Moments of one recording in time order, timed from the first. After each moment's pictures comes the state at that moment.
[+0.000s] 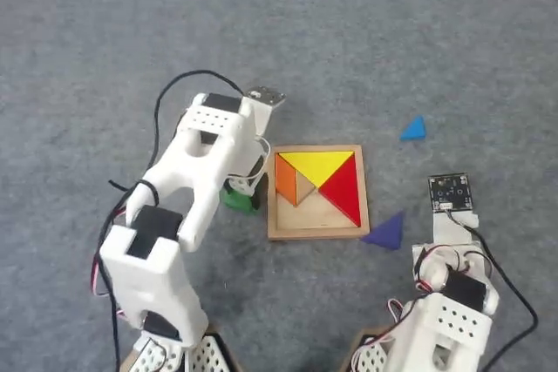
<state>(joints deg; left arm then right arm) 8.5 18.8 12.5 81.5 -5.7 20.9 -78.2 90.9 57.9 26.6</state>
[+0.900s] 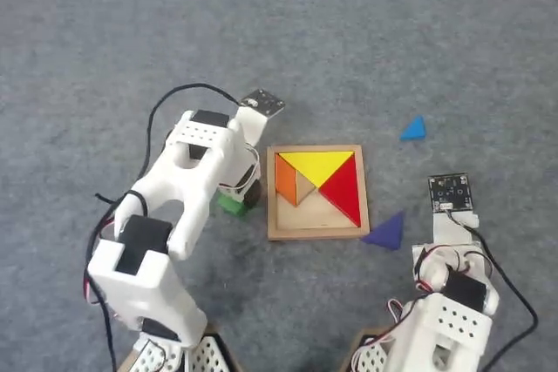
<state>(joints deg) 6.5 15.3 23.3 69.3 -15.4 20.9 -78.2 90.9 57.9 26.6</state>
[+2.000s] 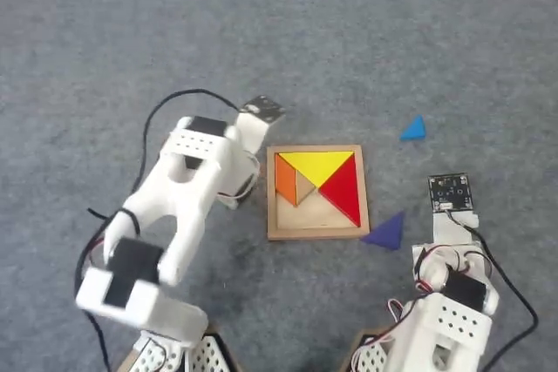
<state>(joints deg) 7.8 4.4 28.8 72.6 -16.3 20.9 -78.2 90.9 57.9 26.6</state>
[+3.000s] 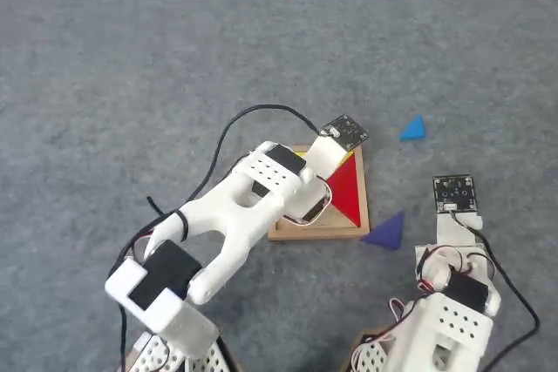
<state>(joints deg) 29.8 7.5 28.6 60.2 -4.8 22.6 -78.2 90.9 57.9 26.6</state>
